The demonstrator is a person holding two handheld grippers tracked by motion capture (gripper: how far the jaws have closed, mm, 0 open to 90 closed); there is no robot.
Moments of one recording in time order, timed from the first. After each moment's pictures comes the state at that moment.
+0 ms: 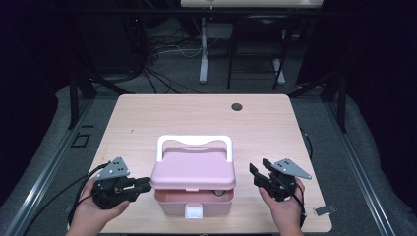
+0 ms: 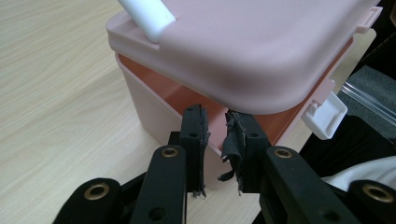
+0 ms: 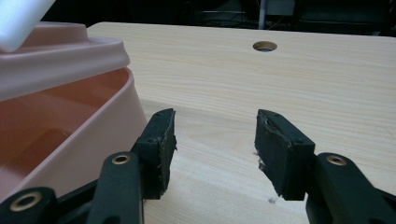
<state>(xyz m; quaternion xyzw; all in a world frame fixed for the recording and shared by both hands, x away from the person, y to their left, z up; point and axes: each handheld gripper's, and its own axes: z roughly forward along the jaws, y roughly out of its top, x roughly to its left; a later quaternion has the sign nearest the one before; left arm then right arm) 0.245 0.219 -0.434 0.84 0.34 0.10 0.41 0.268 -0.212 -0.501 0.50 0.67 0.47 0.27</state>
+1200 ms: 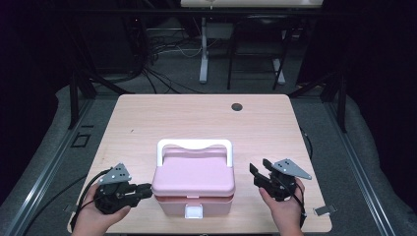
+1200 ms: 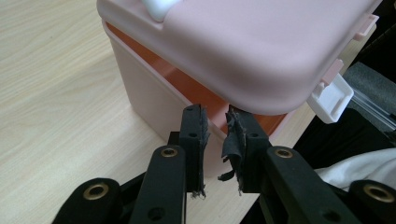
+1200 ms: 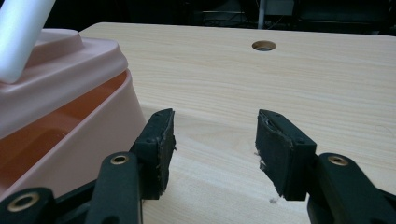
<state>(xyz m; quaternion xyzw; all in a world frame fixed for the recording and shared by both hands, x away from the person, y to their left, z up) 0.242 0.221 -0.454 0.84 0.35 0.08 0.40 0.268 -0.212 -0.503 0.50 0.67 0.47 0.27</state>
